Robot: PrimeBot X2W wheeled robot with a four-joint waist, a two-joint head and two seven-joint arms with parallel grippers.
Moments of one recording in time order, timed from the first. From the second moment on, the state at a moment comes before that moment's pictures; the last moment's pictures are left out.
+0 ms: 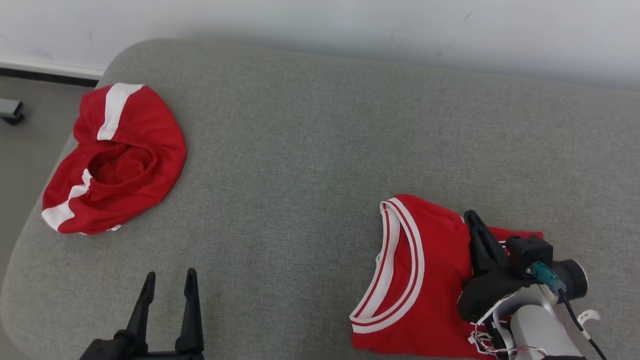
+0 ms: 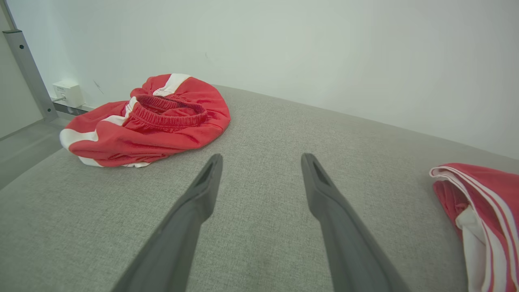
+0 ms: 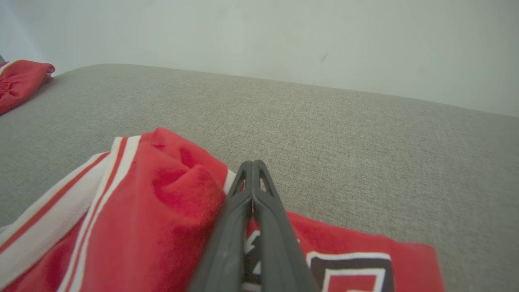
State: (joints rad) left arm 0.01 0.05 -0.03 0.09 -0.27 -0.11 -0.26; right arm -0.38 -0.08 0.07 0.63 0.05 0.13 -0.26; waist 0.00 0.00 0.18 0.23
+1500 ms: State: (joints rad) left arm 0.11 0.05 0.01 0.07 -0.26 -0.11 -0.26; right arm 0.13 -0.06 -0.05 0.05 0.07 0.13 -0.26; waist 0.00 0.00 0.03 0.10
